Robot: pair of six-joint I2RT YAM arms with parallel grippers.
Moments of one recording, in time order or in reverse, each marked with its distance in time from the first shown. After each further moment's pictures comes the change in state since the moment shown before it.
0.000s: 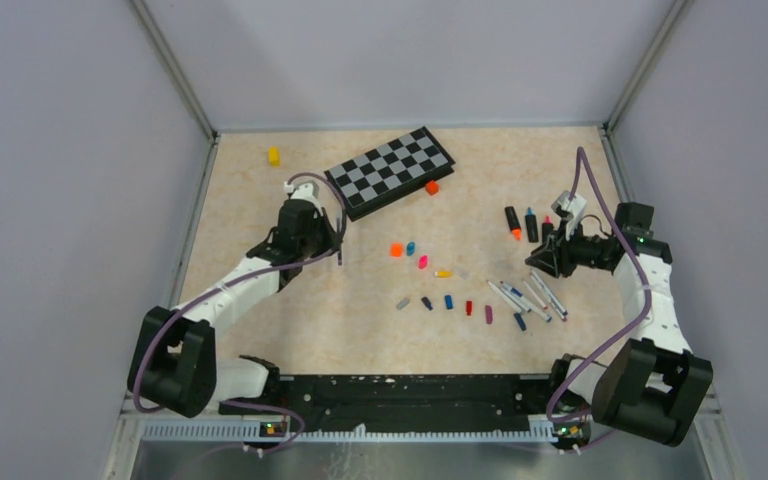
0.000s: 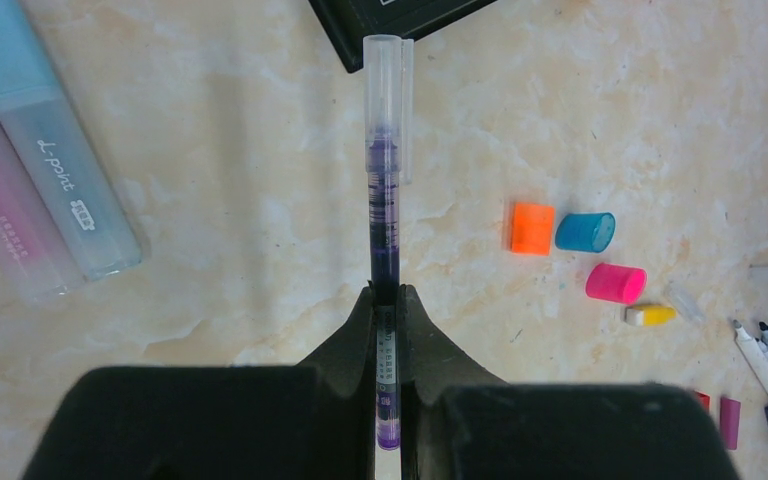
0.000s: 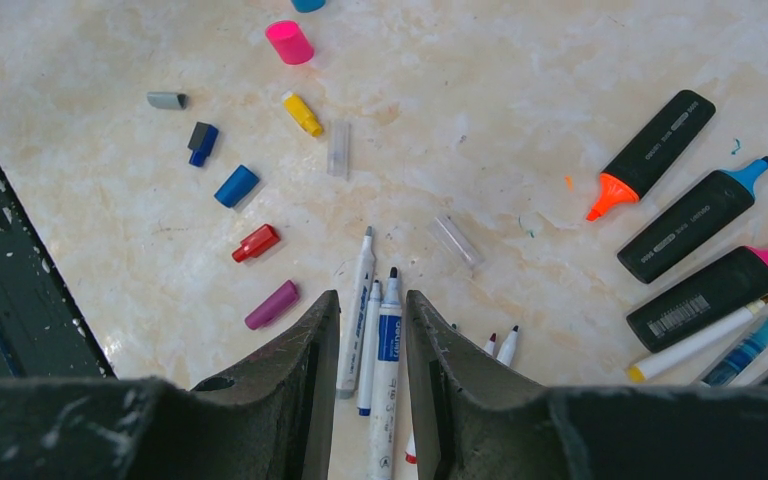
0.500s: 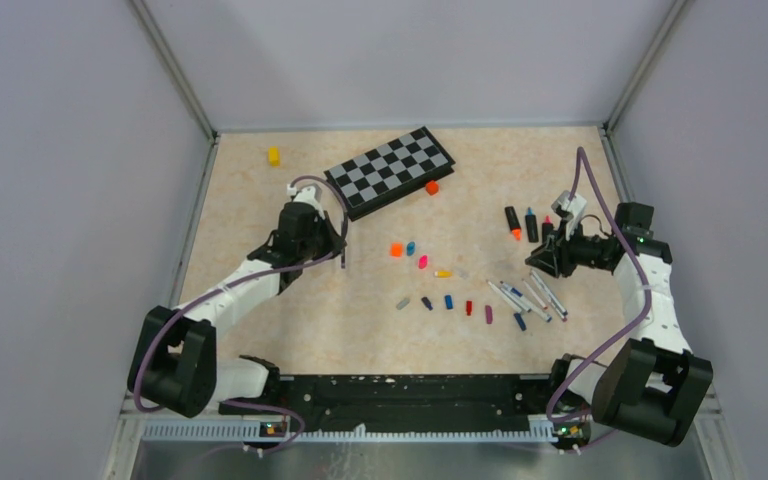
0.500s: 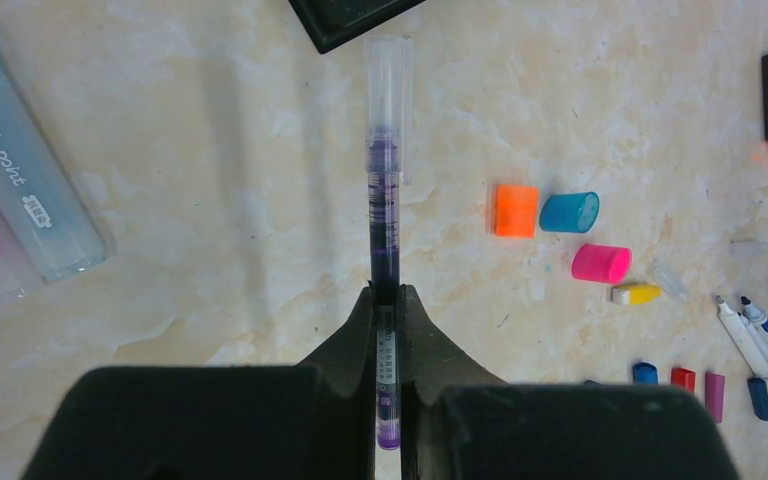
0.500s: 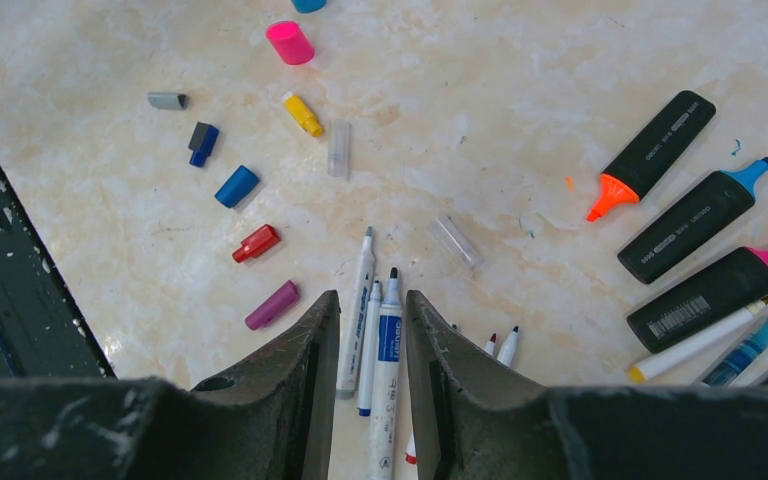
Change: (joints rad) left arm 0.000 0.000 -0.031 0.035 0.063 -0.005; right arm 0.000 0.000 0.000 0.000 -0.001 -0.001
